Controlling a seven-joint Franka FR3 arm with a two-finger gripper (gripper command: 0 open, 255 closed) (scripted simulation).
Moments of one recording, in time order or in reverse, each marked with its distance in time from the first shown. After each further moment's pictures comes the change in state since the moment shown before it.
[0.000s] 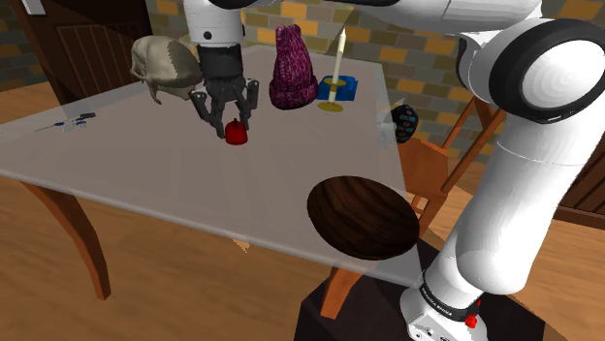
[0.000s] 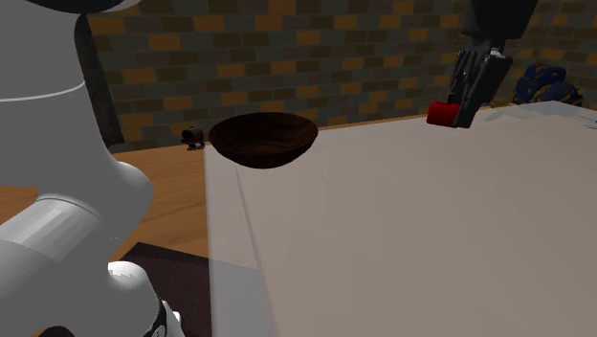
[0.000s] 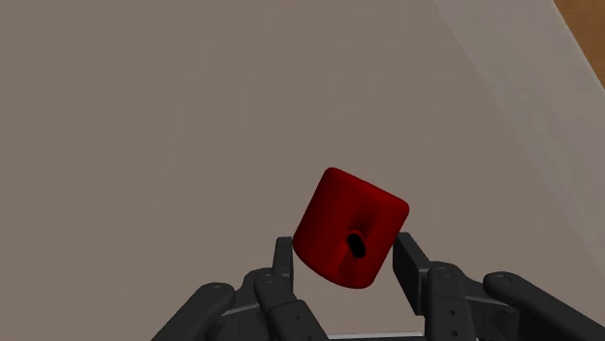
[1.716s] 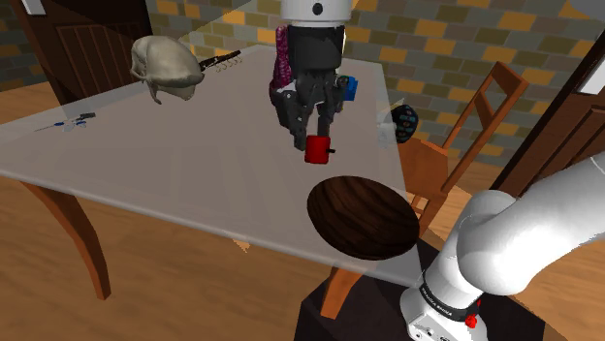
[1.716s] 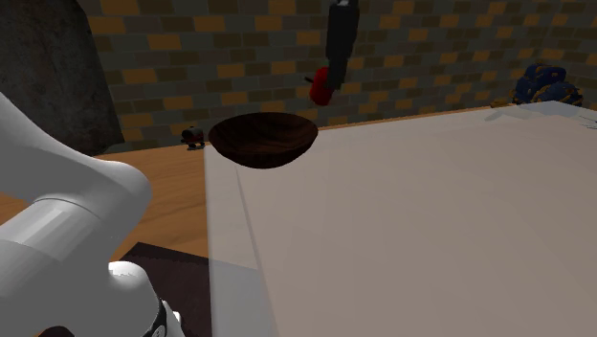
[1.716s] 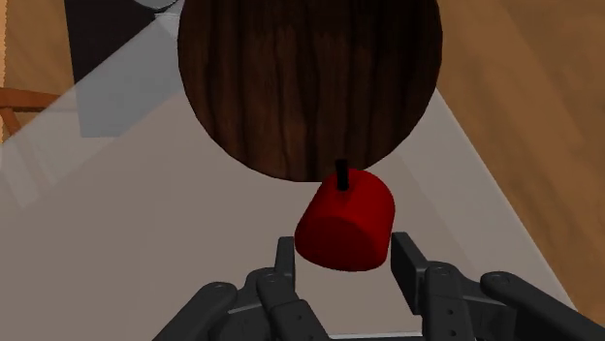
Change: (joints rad) arm 0.020 -0.589 -0.035 -0.446 0.207 -0.105 -0.033
